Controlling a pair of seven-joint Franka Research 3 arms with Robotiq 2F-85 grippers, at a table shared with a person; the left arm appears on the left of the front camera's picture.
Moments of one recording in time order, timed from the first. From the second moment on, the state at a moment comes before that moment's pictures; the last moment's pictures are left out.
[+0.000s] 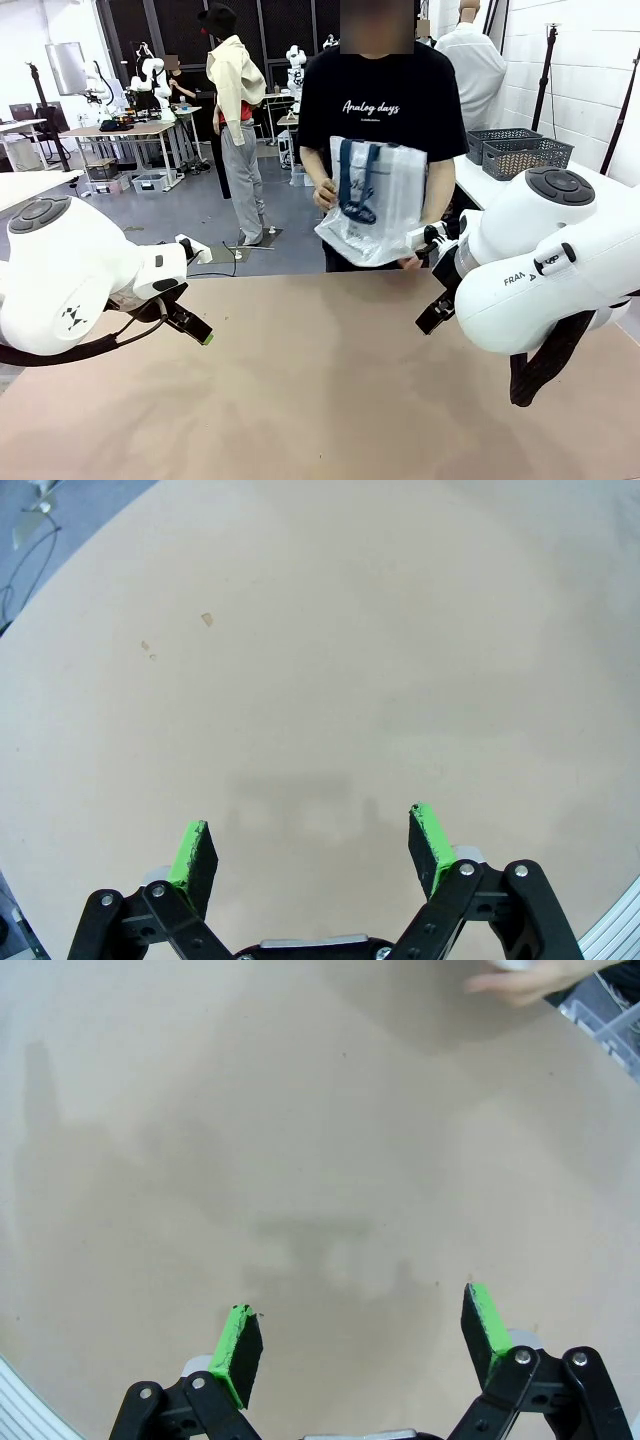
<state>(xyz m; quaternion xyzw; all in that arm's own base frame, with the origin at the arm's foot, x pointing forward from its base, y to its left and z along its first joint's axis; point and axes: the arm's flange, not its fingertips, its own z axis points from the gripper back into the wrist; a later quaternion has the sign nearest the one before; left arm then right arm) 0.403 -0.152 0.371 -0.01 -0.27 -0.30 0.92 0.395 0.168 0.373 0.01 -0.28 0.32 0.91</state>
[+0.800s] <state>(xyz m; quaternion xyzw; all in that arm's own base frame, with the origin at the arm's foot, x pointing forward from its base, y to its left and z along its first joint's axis) 0.403 -0.152 0.371 -0.01 -0.26 -0.30 0.92 0.395 0.169 0.373 0.01 -0.28 0.32 0.91</state>
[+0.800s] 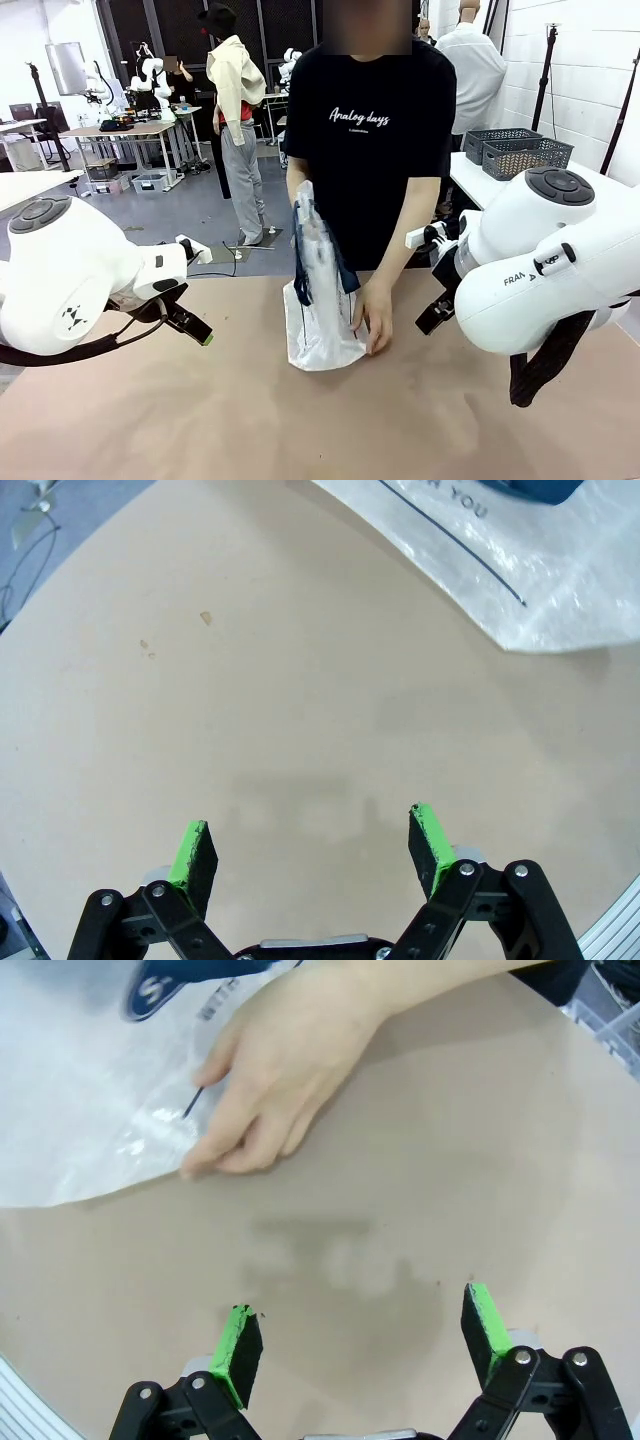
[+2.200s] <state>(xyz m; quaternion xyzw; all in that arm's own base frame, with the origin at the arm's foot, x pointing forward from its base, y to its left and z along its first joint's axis) 0.437 -0.169 0.558 -0.14 -0.24 -0.26 0.92 0.445 0.231 0.556 0.07 -0.22 0.31 0.92</state>
